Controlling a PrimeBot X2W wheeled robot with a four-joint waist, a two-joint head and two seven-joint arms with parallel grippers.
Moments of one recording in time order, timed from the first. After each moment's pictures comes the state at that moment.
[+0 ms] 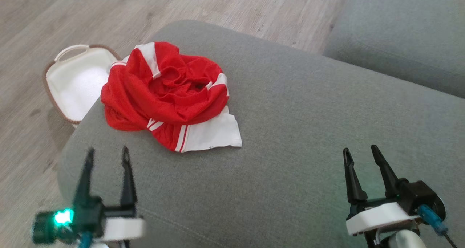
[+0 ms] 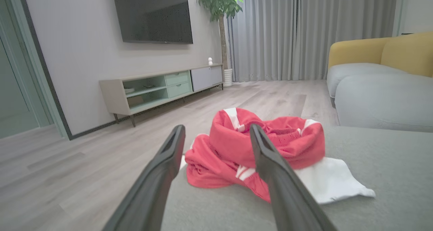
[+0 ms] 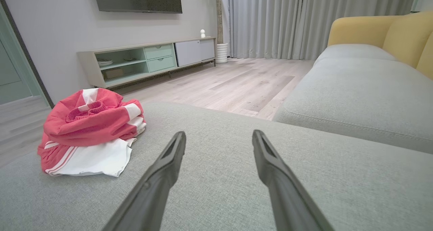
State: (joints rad) left arm 0.06 0.09 -0.10 0.10 -0.02 0.13 -0.25; right arm 0.03 -0.04 0.06 0.24 0.10 0.12 -0.25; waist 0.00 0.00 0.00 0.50
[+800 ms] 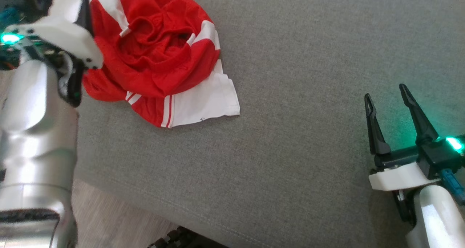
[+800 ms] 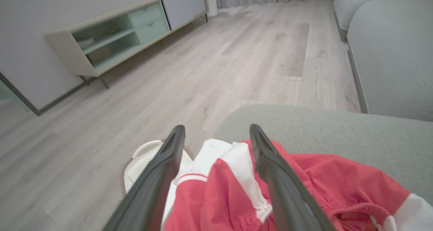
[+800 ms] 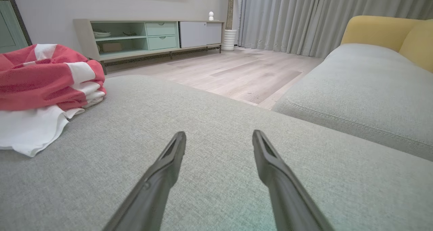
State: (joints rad) left arm -0.94 0.19 -0.06 0.80 -0.22 -0.11 0.12; right arm -0.11 -0.14 0.03 0.08 -0.10 0.12 -0.25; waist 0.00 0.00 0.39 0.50
